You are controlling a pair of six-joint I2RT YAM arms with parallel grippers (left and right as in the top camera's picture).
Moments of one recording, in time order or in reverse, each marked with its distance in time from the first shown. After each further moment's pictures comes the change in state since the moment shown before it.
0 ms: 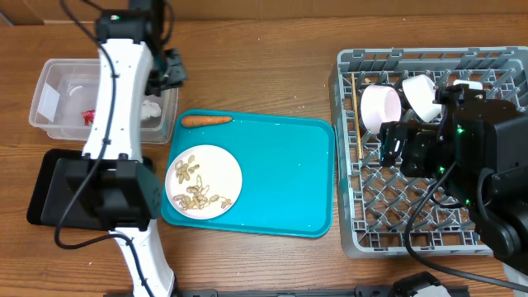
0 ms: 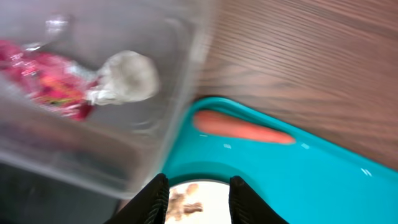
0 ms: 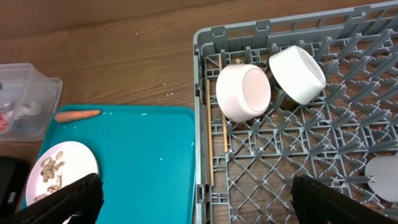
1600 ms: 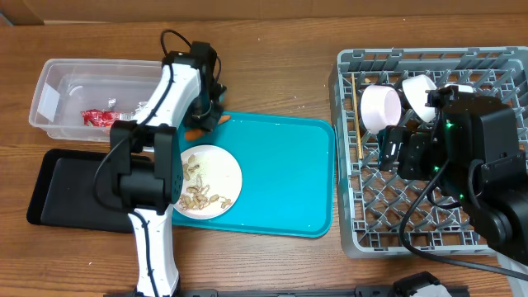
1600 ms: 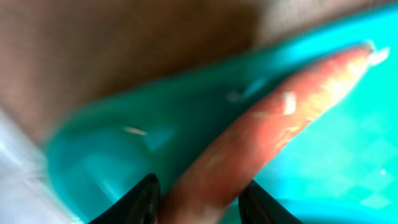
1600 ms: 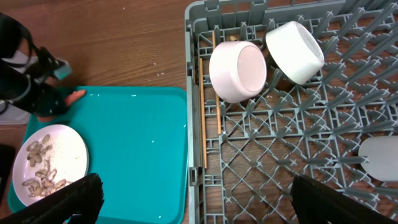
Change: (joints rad) left arm -0.101 0.166 -0.362 0.249 -0.008 0.591; right arm 0.000 0.030 0.000 -0.065 -0.001 0.000
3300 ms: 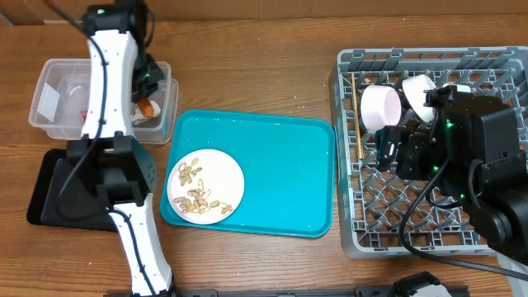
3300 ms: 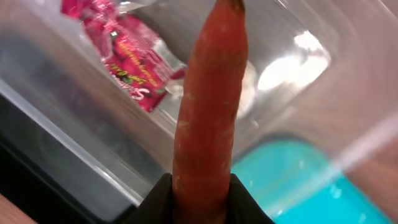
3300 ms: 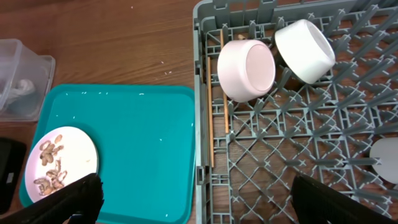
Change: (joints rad) left arm 0.240 0.051 0.562 -0.420 -0.124 -0.882; right arm 0.000 0.000 0.000 0.006 -0.031 0.002
